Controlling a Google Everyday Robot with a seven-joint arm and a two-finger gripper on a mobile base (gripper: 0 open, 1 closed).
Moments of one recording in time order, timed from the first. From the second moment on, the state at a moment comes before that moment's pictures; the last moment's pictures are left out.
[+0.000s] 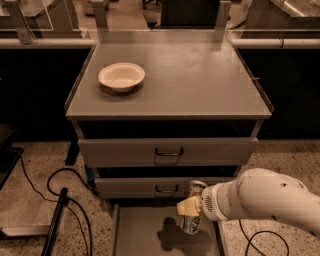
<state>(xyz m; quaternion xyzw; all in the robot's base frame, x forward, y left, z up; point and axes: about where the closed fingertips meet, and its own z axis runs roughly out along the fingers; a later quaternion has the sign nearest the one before) 0.410 -0.099 0.637 -0.12 0.95 0.21 0.19</state>
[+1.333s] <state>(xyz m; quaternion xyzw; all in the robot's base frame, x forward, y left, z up) 0.391 -0.093 0.456 0.01 0.96 0.26 0.11</state>
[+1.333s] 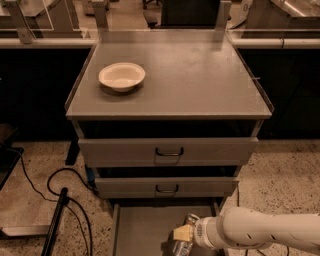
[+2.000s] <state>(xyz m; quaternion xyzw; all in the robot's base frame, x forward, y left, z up) 0.396 -0.096 0.433 0.03 0.96 0.26 0.12</state>
